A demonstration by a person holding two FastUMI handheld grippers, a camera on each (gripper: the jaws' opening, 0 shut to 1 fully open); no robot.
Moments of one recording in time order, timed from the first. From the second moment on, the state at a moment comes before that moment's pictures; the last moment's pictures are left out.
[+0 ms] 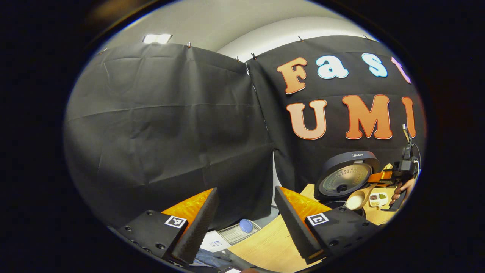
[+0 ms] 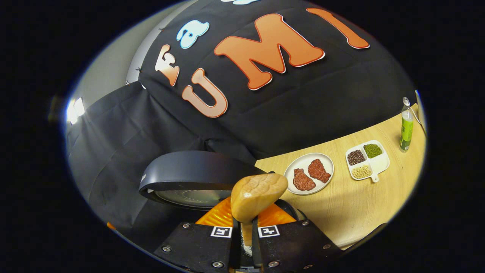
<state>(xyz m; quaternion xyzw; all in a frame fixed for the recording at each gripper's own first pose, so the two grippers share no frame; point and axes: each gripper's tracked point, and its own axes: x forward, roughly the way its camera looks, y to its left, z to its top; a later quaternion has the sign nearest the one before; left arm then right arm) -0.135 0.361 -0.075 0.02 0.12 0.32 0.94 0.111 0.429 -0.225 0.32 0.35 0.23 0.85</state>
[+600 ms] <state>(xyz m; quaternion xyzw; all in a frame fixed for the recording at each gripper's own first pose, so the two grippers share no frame) -0.136 0.360 -0.077 0.02 0.12 0.32 0.94 0.104 0.447 -0.208 0.23 0.30 0.27 0.88</state>
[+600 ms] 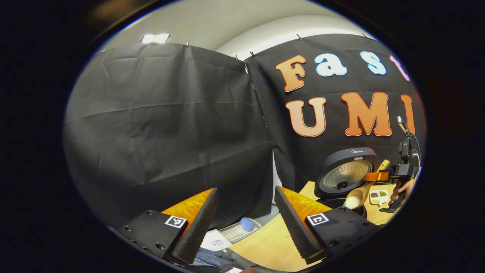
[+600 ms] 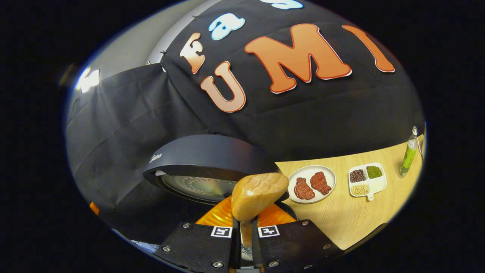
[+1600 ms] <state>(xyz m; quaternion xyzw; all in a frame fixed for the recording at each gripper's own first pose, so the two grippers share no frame) -0.138 0.361 -0.077 0.03 0.11 0.33 0.94 0.080 0.487 -0.184 0.05 0.19 0.36 0.91</state>
